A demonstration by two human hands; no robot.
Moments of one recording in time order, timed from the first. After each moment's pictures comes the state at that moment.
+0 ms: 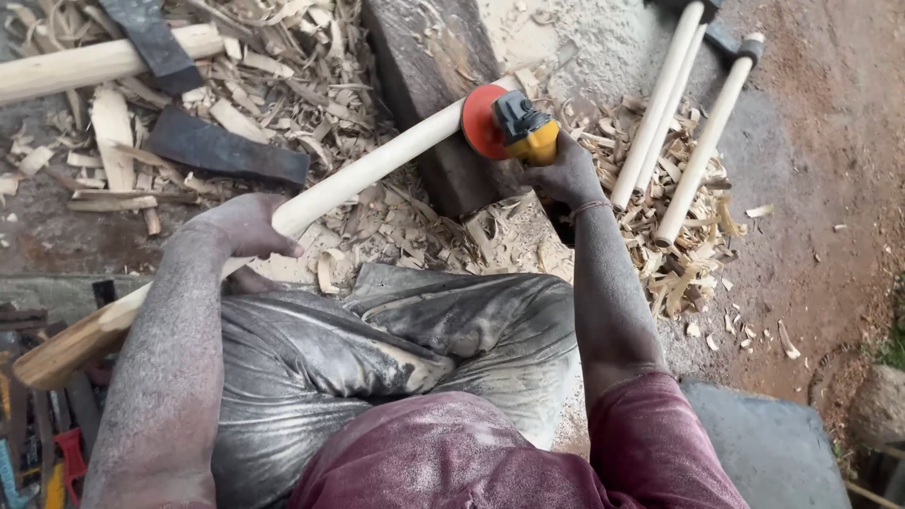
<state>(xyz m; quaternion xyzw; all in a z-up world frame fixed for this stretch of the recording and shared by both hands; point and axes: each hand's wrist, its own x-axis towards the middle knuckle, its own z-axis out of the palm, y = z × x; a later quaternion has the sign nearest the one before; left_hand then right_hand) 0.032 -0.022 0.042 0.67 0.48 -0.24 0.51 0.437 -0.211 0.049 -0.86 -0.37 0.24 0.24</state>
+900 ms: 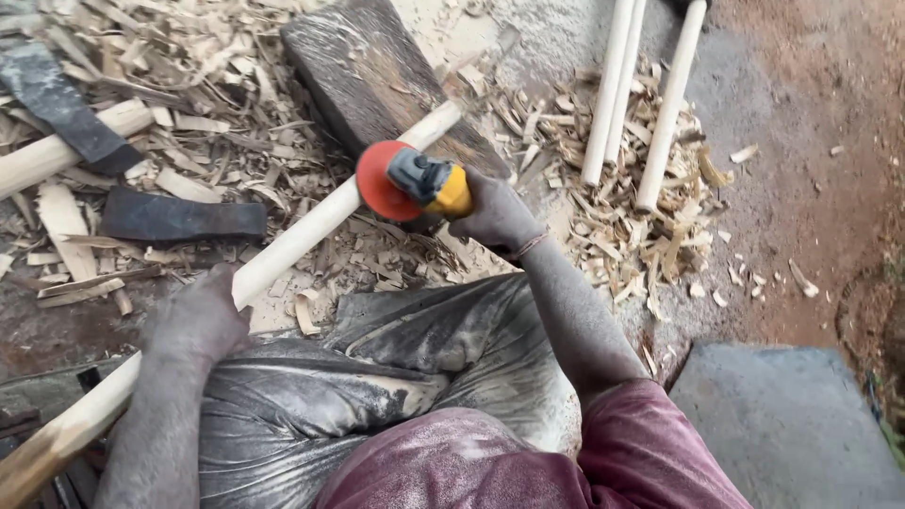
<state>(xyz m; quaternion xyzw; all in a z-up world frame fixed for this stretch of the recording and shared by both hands) 0.032 -0.057 0.052 0.79 0.48 -0.30 0.24 0.391 -0.224 0.047 -0.86 -0.42 0.26 0.09</state>
